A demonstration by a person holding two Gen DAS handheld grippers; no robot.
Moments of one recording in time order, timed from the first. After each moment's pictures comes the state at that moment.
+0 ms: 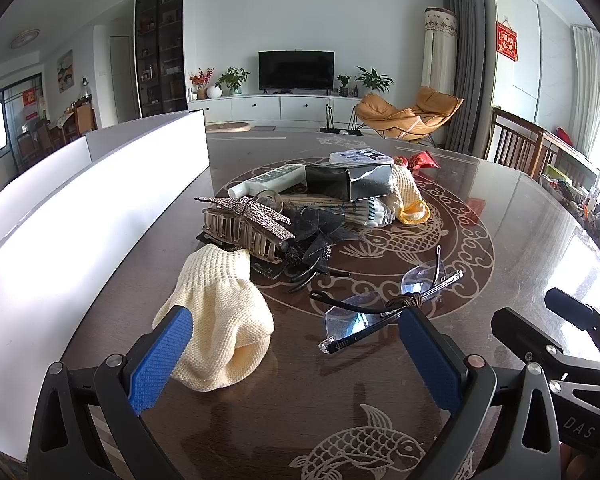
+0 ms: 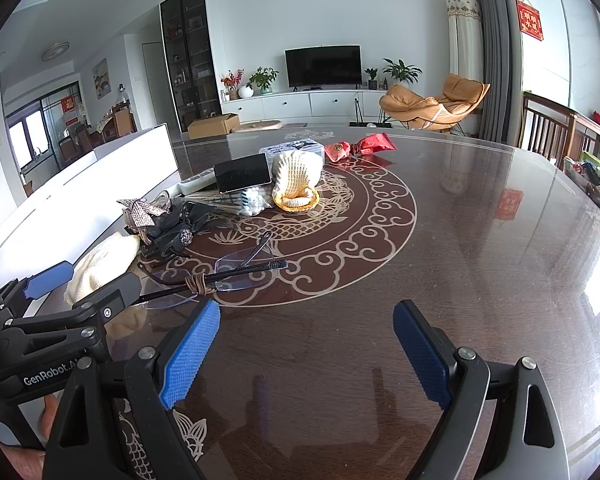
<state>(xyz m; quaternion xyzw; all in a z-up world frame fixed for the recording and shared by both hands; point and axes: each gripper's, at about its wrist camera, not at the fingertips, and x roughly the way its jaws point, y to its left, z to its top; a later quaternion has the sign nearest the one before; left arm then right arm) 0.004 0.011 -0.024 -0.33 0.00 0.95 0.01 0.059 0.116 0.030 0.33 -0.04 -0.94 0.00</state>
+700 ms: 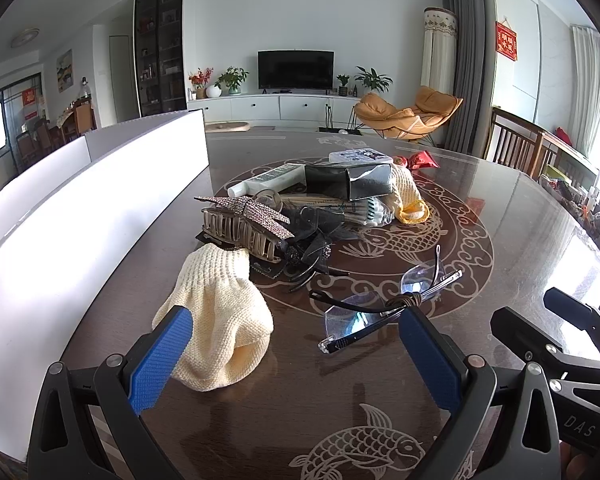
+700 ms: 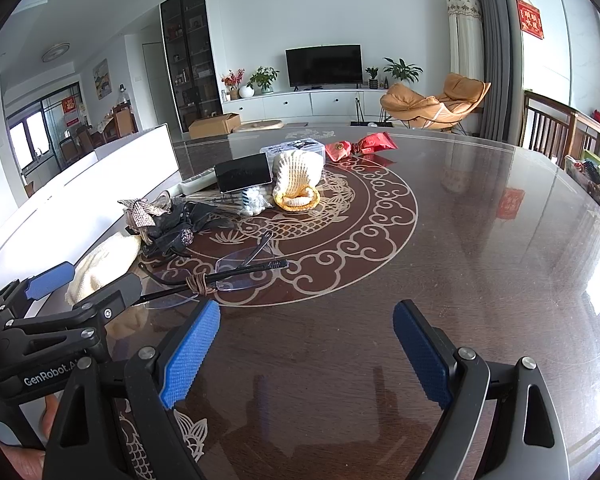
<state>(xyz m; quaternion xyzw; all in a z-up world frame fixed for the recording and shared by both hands) 0.003 0.011 -0.024 -0.33 0.00 0.94 0.02 0.060 0.115 0.031 0.33 -0.04 -0.94 0.00</state>
